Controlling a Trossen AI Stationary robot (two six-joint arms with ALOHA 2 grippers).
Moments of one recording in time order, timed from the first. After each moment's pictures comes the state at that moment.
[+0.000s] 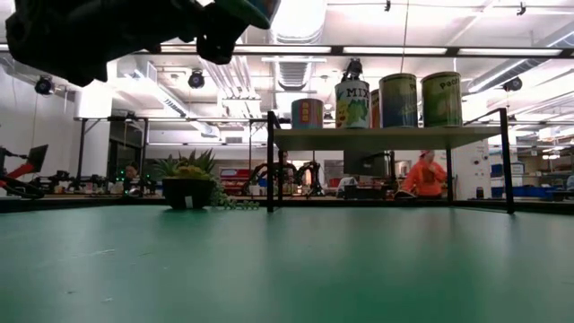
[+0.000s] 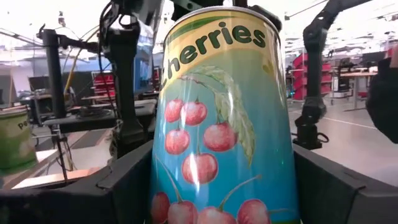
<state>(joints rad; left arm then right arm) -0.26 1.60 0.50 1.32 0.00 0.07 0.54 1.62 1.70 -0.82 0.64 0.02</state>
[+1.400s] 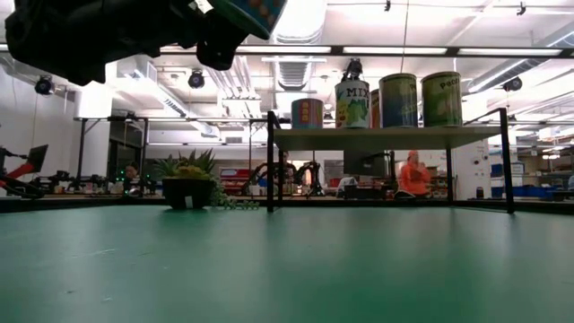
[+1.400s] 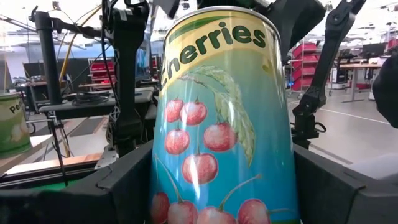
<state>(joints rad) -0.26 1.60 0.51 1.27 0.00 0.06 0.49 1.86 2.01 -1.00 0.55 0.01</state>
